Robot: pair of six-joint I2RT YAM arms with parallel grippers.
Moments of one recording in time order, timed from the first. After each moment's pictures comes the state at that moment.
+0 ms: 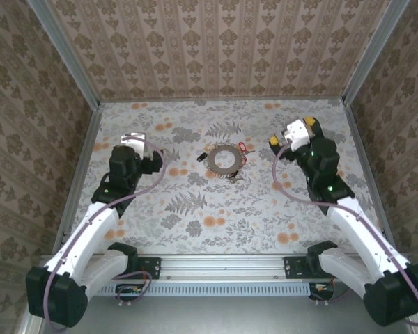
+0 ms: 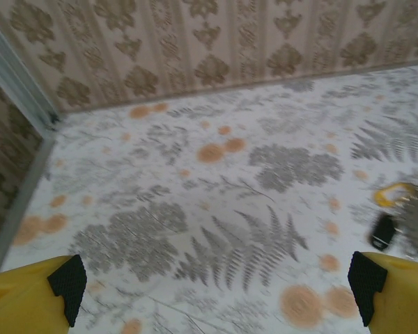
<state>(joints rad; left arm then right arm) -0.34 0.95 0.66 -0.10 -0.24 0.03 0.24 0.93 0.68 0.12 0.10 -0.45</state>
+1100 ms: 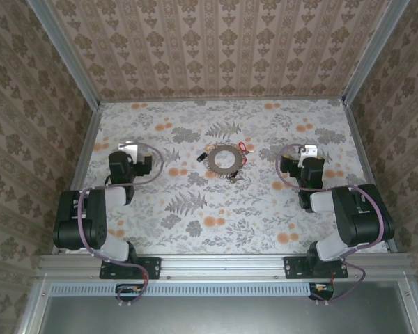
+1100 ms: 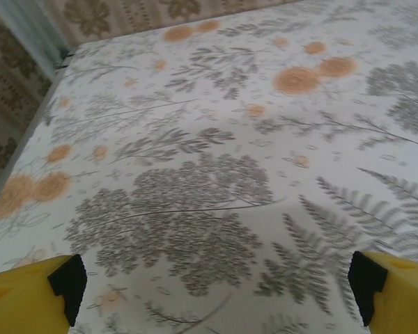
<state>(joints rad) -0.01 1.51 0.47 0.61 -0.03 0.15 0.04 1.53 0.36 0.79 0.21 0.05</state>
